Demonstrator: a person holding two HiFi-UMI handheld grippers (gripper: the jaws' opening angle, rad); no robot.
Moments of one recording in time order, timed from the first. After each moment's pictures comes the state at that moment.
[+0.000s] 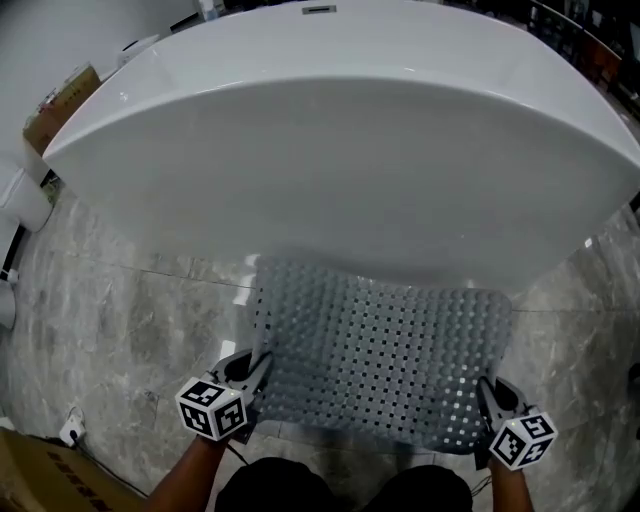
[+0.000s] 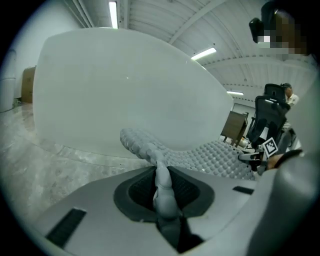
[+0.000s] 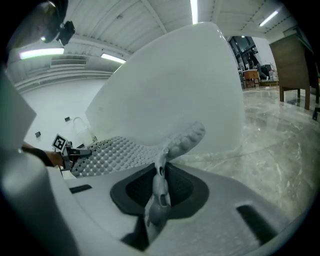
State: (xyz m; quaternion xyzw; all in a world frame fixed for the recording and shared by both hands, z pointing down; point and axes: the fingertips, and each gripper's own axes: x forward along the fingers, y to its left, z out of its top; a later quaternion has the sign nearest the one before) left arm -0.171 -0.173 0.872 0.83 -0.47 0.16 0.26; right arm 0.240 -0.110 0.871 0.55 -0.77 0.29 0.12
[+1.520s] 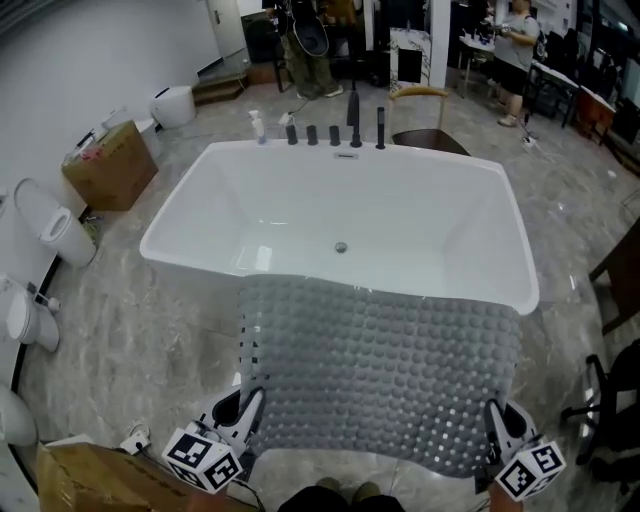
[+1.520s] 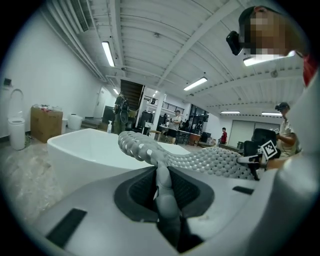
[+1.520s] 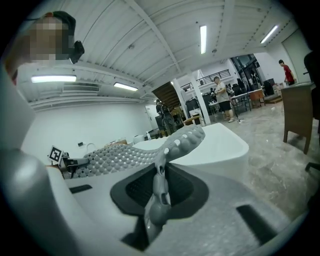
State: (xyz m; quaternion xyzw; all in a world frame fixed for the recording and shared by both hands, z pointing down) left arm -0.185 -0.118 0.286 0.83 -0.53 0.07 0.18; right arm 0.222 -0.094 0.293 0.55 -0.80 0.23 0.04
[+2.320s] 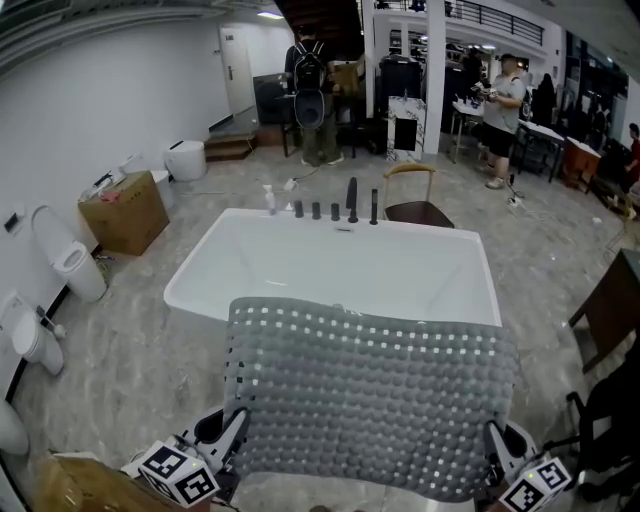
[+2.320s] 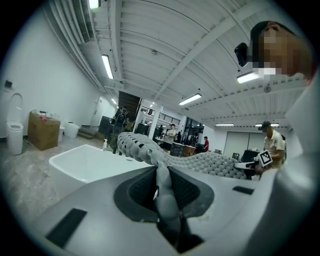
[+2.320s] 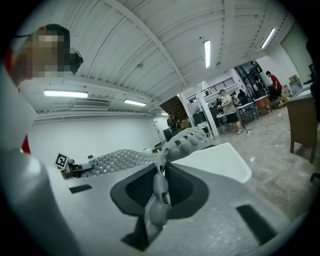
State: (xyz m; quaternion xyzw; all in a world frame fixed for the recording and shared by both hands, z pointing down) left arm -0.193 -0.053 0.086 0.84 -0.52 0.02 0.16; right arm 0.226 -0.029 0.098 0.53 -0.83 0.19 -0.03
